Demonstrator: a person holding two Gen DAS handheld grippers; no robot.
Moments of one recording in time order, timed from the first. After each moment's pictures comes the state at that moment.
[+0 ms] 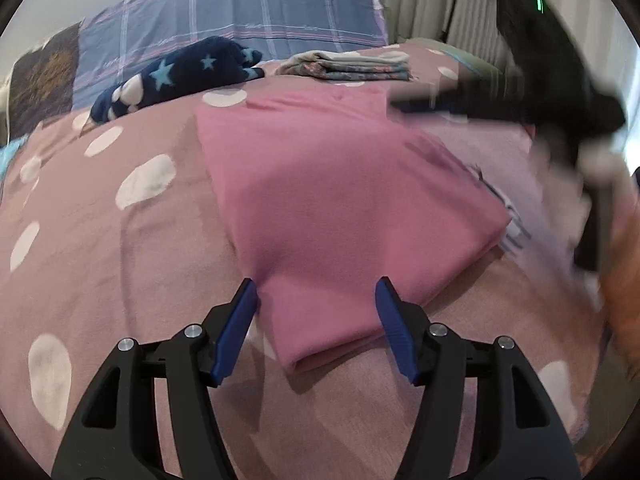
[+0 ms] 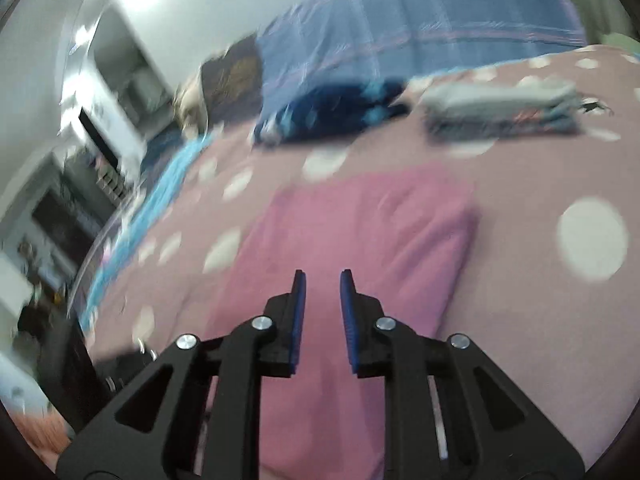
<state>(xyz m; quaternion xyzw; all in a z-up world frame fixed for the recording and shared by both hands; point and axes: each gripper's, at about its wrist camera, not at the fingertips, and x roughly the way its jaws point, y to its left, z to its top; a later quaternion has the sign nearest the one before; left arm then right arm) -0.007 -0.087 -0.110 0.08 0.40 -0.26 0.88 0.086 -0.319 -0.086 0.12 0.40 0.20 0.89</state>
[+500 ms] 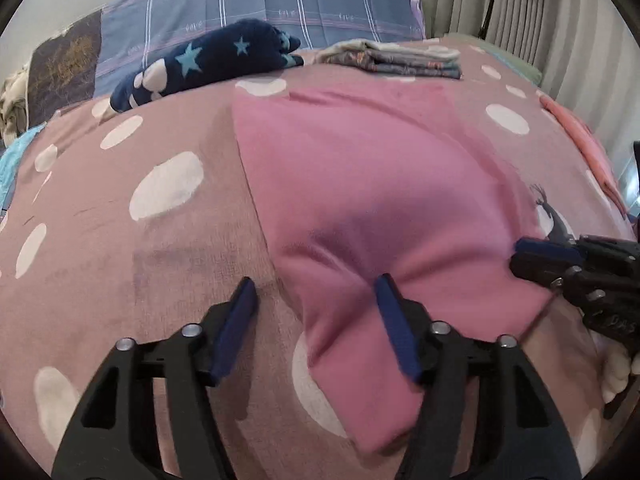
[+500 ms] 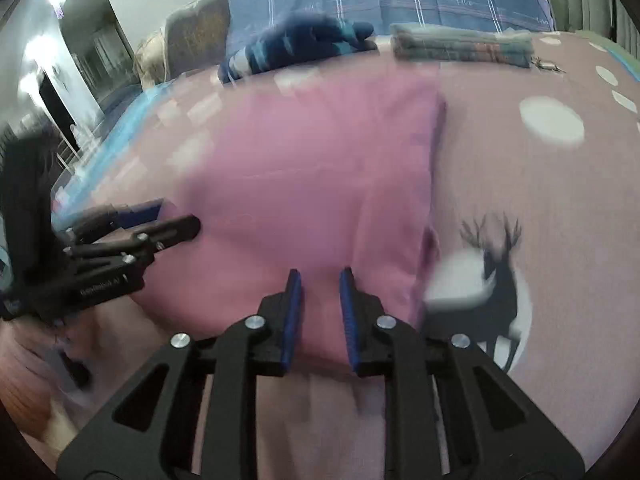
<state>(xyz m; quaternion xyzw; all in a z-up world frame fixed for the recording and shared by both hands) 0.041 -0.090 -0.124 0.09 0.41 -0.20 0.89 0.006 -0.304 -0.132 0.07 0.42 0.12 0.90</state>
